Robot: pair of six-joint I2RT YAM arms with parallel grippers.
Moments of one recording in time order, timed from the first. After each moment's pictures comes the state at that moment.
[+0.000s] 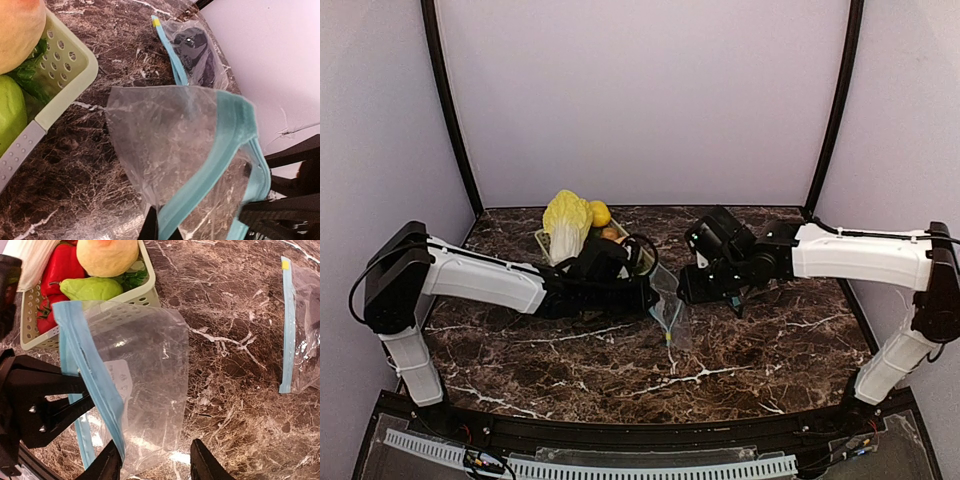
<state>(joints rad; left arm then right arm) -0.97 1.80 1.08 0.12 0.00 -0.83 0.96 1.57 1.22 -0.63 0.17 0.63</state>
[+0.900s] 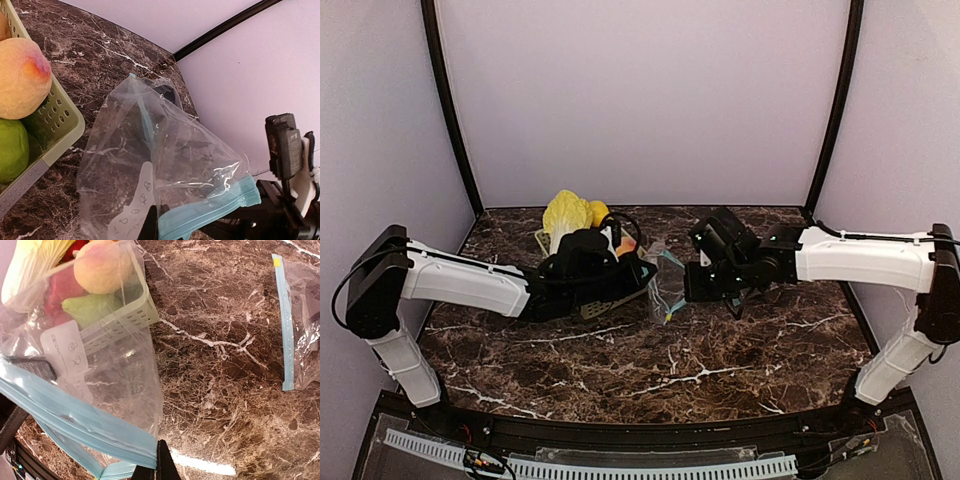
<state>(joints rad) -0.97 1.70 0.99 0.37 -0.12 -0.97 0.95 1.55 1.19 -0.57 0.19 0.72</state>
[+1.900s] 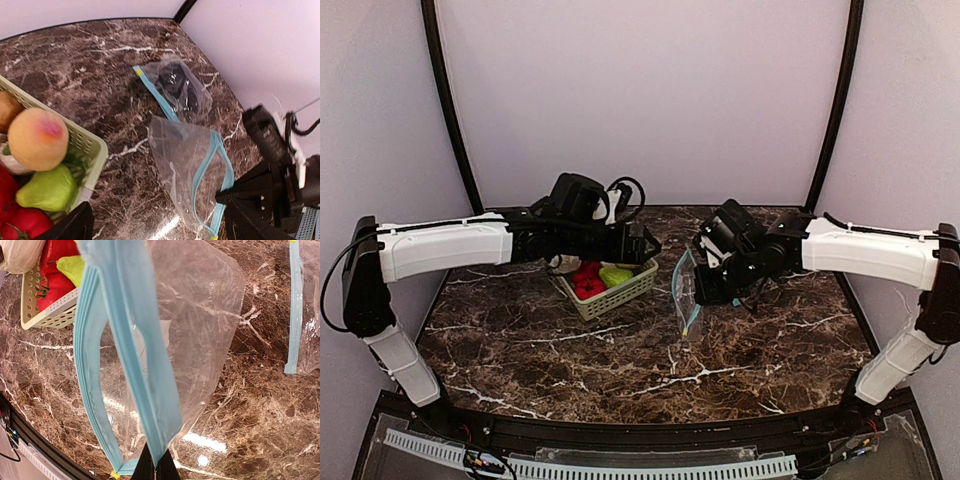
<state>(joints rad) -0.87 1.68 1.30 -0.22 0.08 -0.51 0.88 1.53 1.21 -0.72 0.01 0.60</state>
